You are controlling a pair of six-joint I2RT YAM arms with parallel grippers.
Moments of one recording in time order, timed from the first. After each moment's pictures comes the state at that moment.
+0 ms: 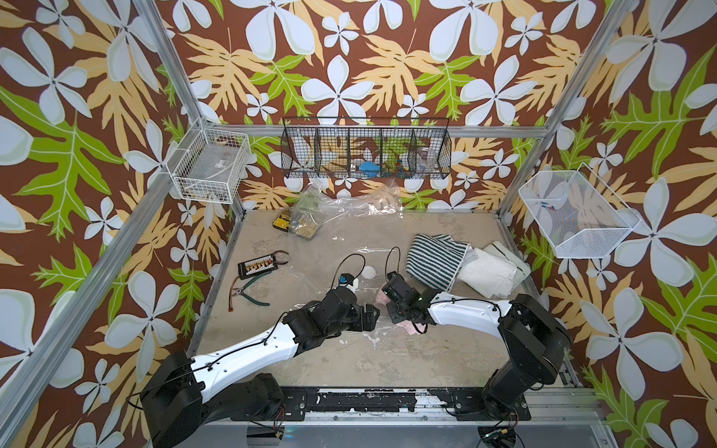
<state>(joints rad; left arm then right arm) -0.89 1.14 0.72 -0.30 -0.06 -0.72 0.78 1.67 0.90 -0.40 0.31 0.37</state>
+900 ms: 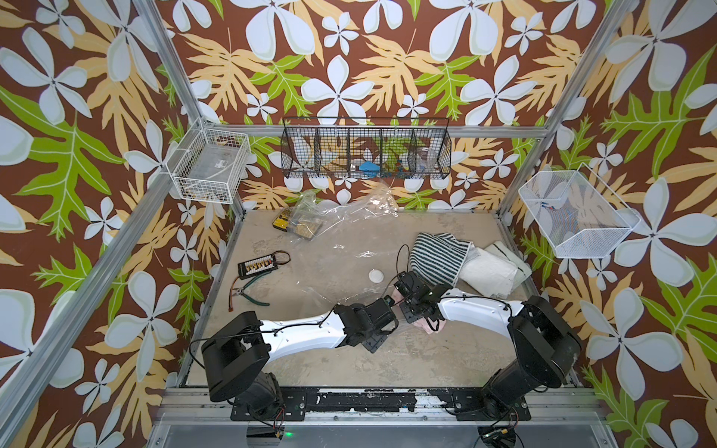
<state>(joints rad) -1.07 1.55 0.92 -0.53 -0.30 -0.22 0.70 1.62 0.88 -0.49 0.29 0.23</state>
